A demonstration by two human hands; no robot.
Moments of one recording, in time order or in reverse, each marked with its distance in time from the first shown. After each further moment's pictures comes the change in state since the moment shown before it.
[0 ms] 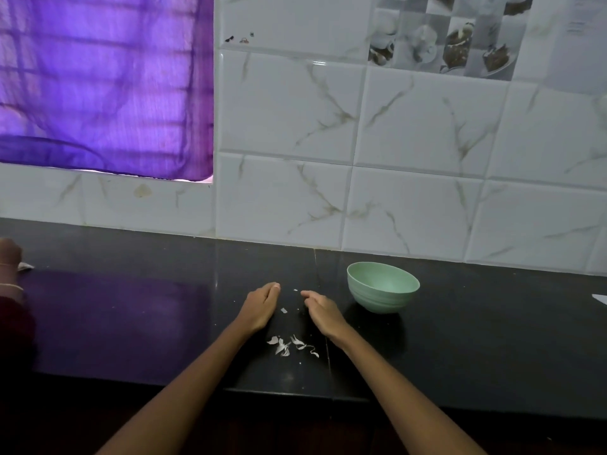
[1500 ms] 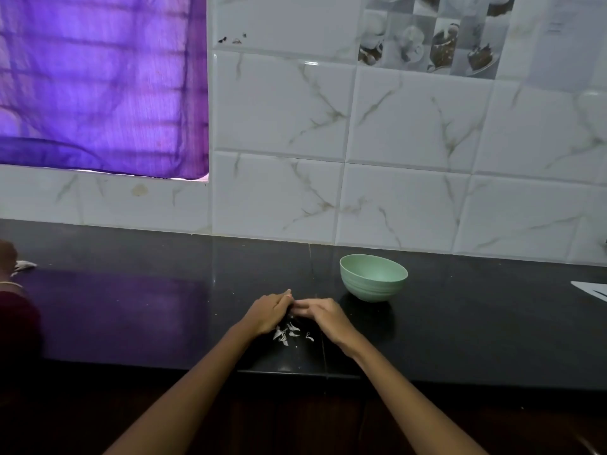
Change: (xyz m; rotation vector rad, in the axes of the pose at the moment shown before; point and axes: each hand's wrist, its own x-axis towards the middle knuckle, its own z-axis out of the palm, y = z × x) left_hand -0.015 0.011 0.012 0.275 -0.211 0.040; right_hand -0.048 0.002 -0.007 0.276 -0.075 -0.076
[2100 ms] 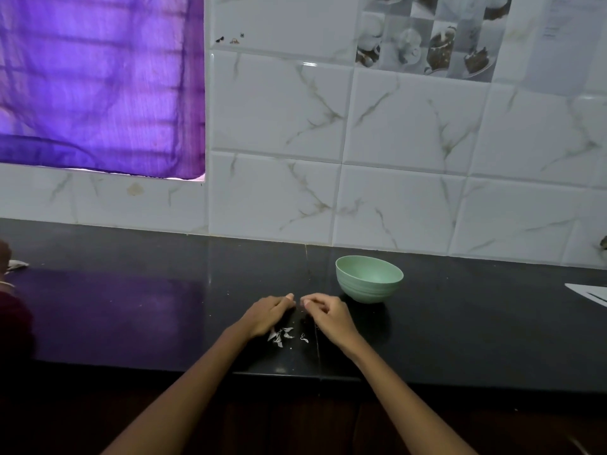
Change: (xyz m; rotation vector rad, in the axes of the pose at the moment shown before) left_hand -0.001 0.003 0.000 -0.136 -0.081 0.016; right_hand -0.008 0.001 -0.011 -0.055 0.231 -0.113
